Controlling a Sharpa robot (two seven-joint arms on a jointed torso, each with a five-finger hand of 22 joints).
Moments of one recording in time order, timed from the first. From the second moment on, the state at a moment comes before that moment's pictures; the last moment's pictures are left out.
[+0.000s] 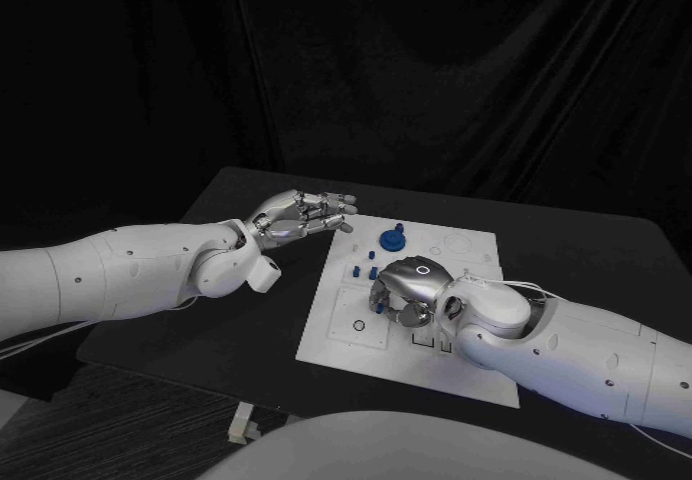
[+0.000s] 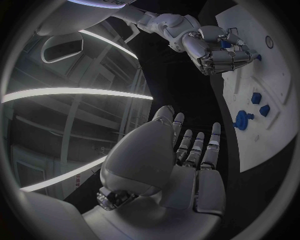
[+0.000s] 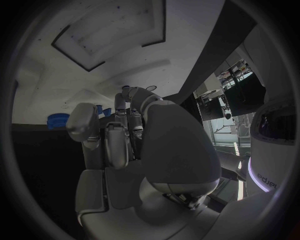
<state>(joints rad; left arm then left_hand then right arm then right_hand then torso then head) 1.12 -0.96 -0.21 1.38 -0.27 0.15 0.67 1.66 0.13 -0.09 0.27 0.50 0.74 0.16 0.08 0.09 0.08 0.16 0.51 0.06 0.07 0.20 0.38 0.05 0.07 0.30 0.29 0.08 0.77 1.06 -0.48 -0.21 1.42 -1.76 -0.29 -0.07 1.47 -0.19 0.43 0.02 0.49 1.13 0.08 0.19 0.31 1.16 0.04 0.37 0.16 1.47 -0.04 1.44 1.31 0.10 1.40 0.06 1.02 1.29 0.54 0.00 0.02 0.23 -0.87</state>
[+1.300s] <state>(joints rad) 1.11 -0.96 -0.21 1.38 -0.27 0.18 0.65 1.66 0.13 -0.04 0.26 0.50 0.74 0.16 0.08 0.09 0.08 0.16 0.51 0.06 0.08 0.21 0.39 0.05 0.07 0.32 0.29 0.08 0.77 1.08 -0.54 -0.21 1.45 -1.76 -0.26 -0.08 1.44 -0.20 0.37 0.07 0.25 0.78 -0.02 0.08 0.19 1.03 0.09 0.29 0.18 1.47 0.00 1.43 1.31 0.10 1.39 0.09 0.98 1.29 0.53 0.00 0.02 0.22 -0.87</state>
